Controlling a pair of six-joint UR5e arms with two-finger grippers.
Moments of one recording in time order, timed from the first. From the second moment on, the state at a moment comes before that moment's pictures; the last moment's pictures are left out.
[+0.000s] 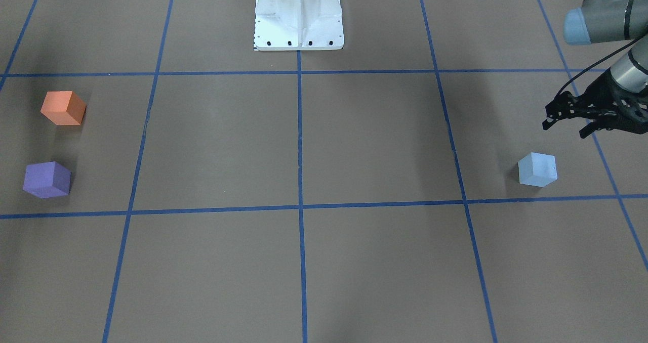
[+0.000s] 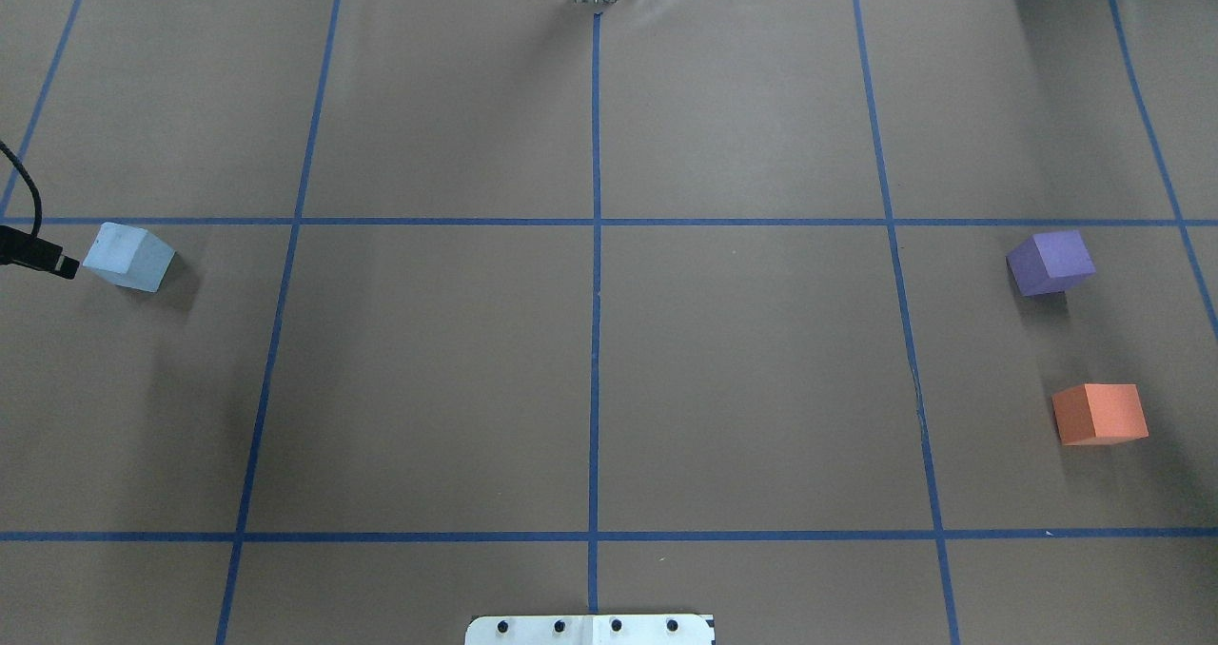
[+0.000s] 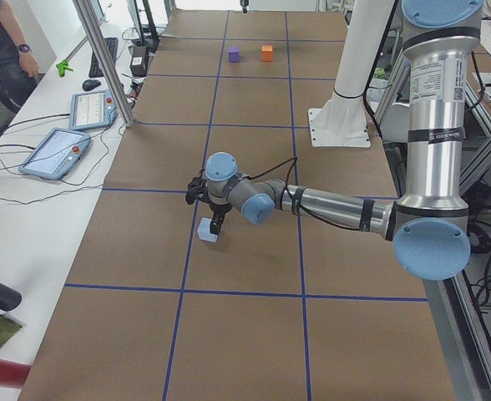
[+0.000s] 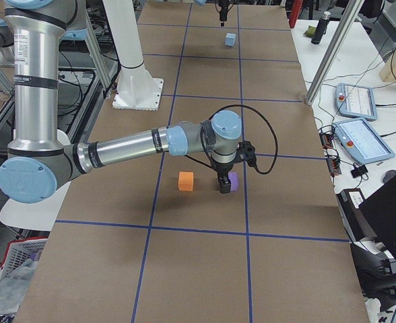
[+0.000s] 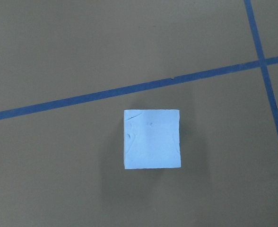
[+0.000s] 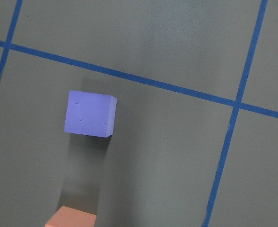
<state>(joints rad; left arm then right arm) -1.11 -1.54 -1.70 -2.09 -2.26 -0.52 1.42 -1.64 1.90 -1.64 2.35 -0.01</state>
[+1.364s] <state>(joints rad) -1.01 -1.71 -1.46 -2.14 -2.17 -0.55 1.42 -1.64 1.90 -1.64 2.35 -0.01</state>
